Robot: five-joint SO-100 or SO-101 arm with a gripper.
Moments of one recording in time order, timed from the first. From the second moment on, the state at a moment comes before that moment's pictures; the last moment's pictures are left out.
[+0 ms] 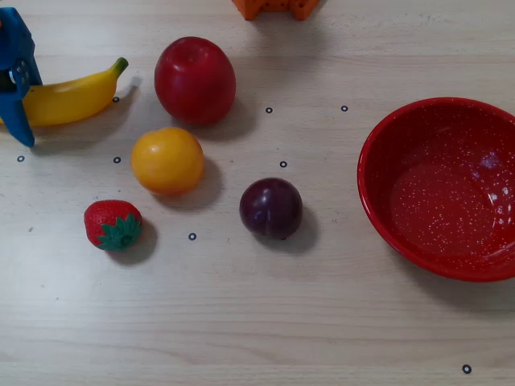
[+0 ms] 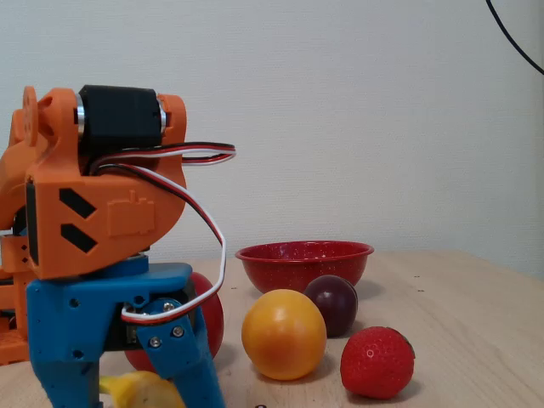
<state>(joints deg) -58.6 24.4 15.5 99.5 67.3</state>
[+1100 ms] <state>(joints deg) -59.4 52.6 35.0 103.2 61.4</state>
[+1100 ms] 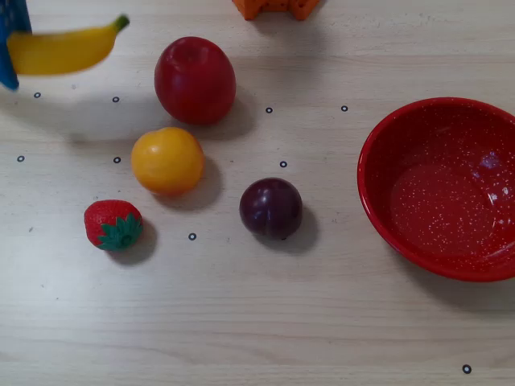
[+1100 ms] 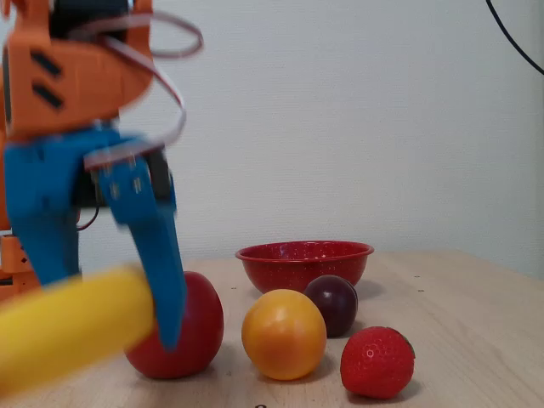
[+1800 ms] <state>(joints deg) -22.8 91.1 62.7 103.5 33.3</state>
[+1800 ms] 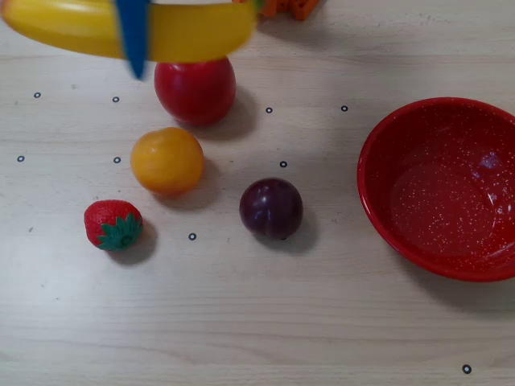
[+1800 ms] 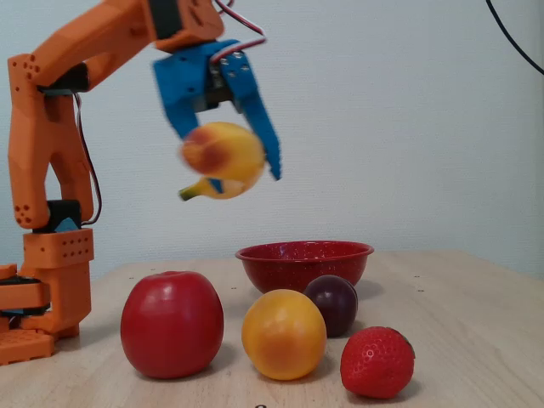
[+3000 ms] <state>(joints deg) 30.3 72.2 64.9 72.5 15.4</state>
